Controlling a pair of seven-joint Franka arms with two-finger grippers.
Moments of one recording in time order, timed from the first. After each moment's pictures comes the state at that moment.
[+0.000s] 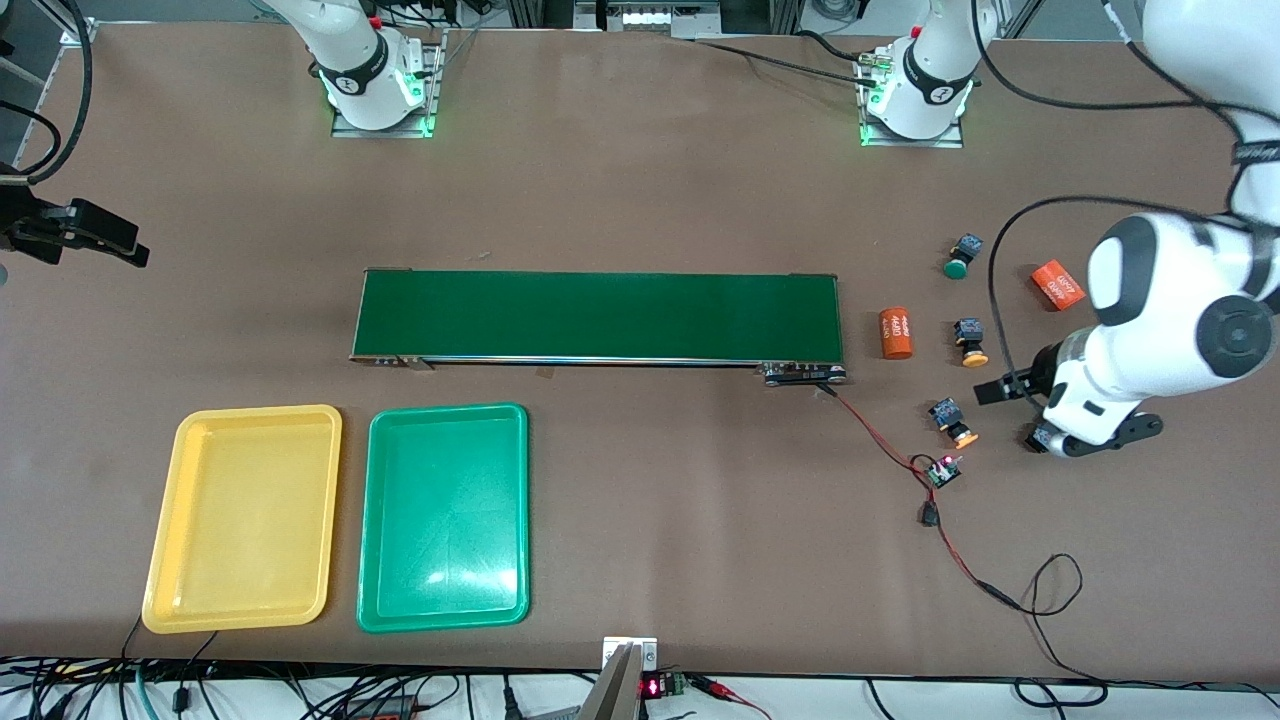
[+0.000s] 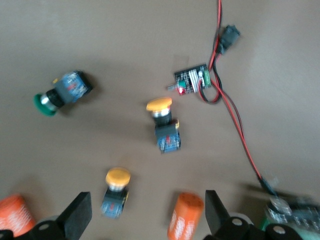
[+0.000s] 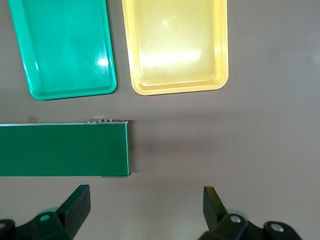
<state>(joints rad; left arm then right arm) 0.13 0.43 -0.14 -1.77 0.03 2.08 -0.31 0.02 0.08 -0.08 -1.51 0.01 1.54 -0.03</state>
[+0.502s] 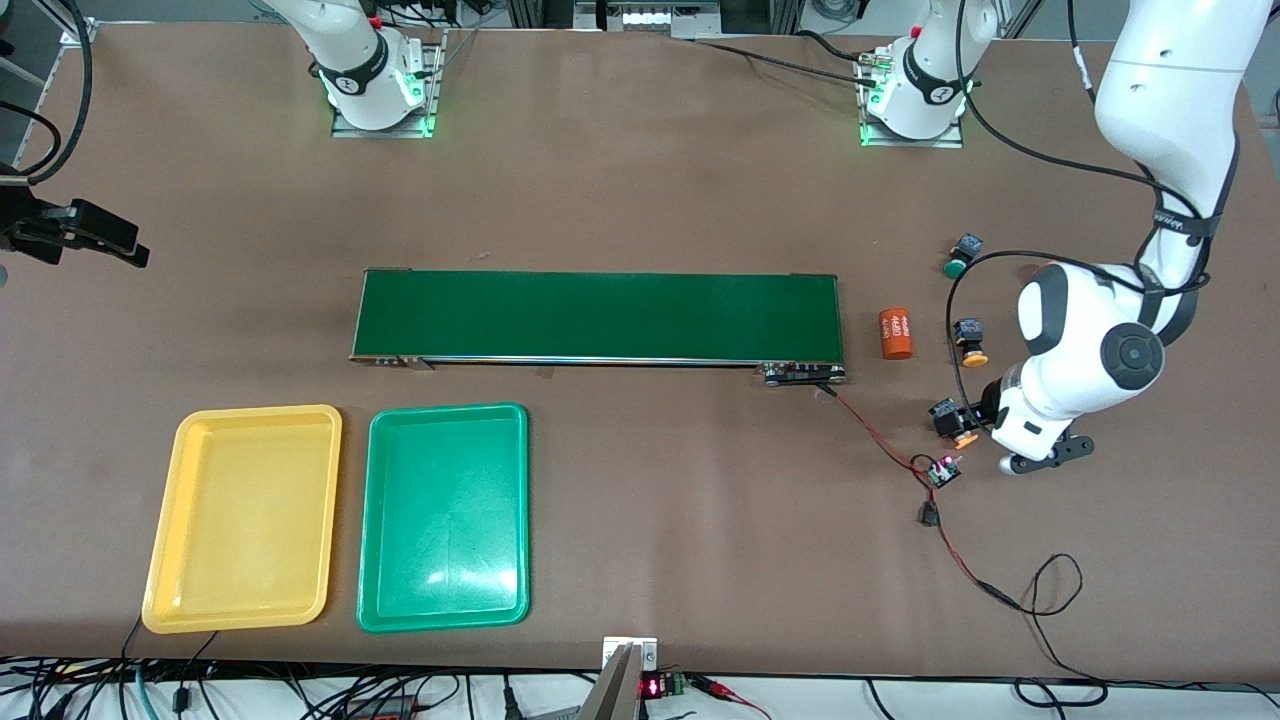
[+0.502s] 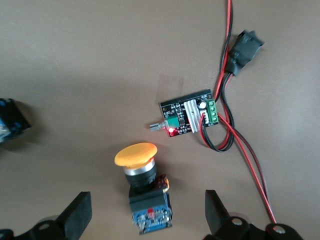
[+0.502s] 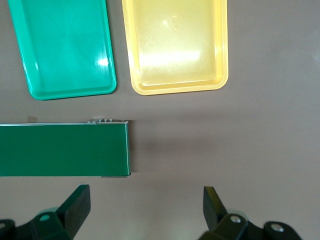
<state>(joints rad) 0.13 0.58 -0.15 -1.85 0.03 2.41 -0.31 0.02 0.08 -0.08 -1.51 0.01 1.54 -0.03</state>
